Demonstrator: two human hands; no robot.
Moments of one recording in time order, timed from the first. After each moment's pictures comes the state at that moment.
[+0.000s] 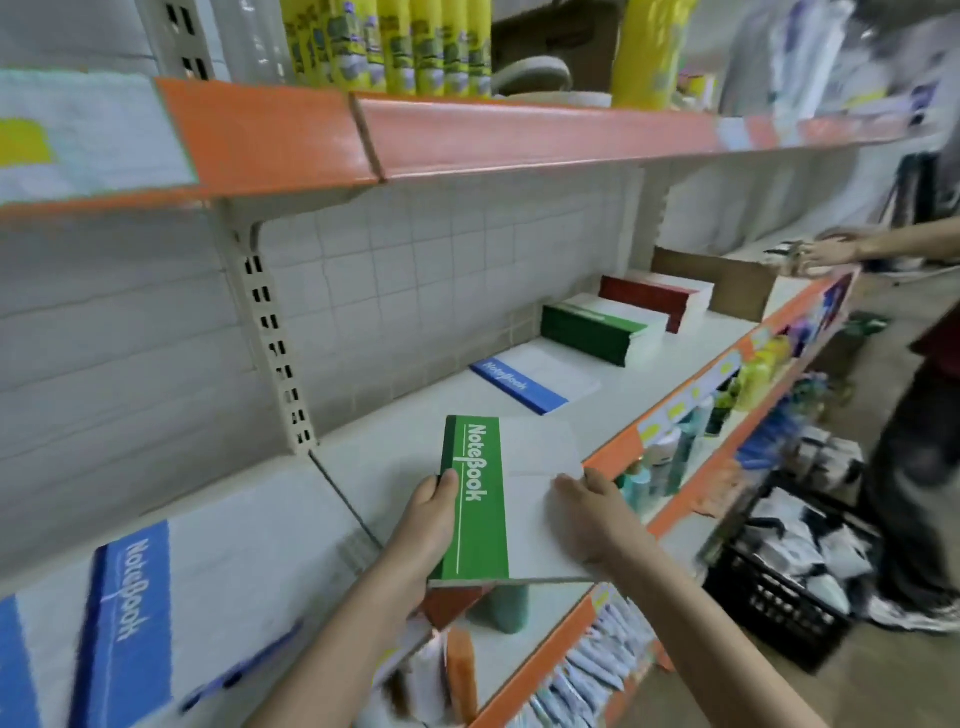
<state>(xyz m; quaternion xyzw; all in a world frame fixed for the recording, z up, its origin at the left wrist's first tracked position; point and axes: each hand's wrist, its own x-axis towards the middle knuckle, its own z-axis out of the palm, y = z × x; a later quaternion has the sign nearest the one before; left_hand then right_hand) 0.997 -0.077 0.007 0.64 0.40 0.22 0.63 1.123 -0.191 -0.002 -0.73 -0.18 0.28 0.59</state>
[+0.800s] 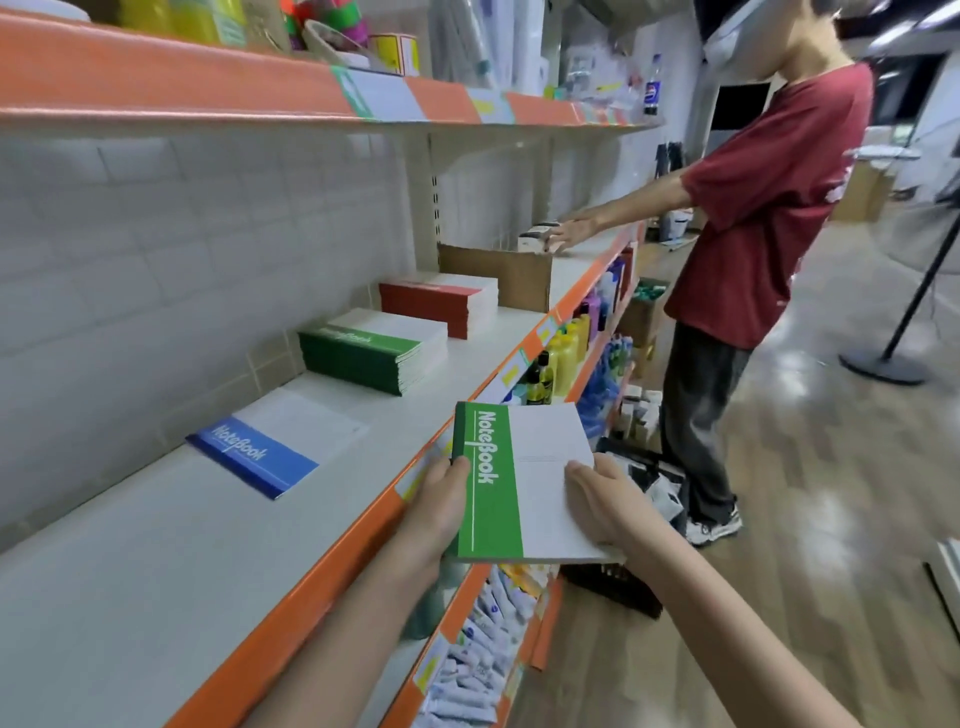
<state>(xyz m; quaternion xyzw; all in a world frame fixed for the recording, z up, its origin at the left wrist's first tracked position) 1.286 -0.184 -0.009 0.70 0.26 0.08 0.67 1.363 -0.340 -0.021 -0.79 -0.07 0.15 0.59</state>
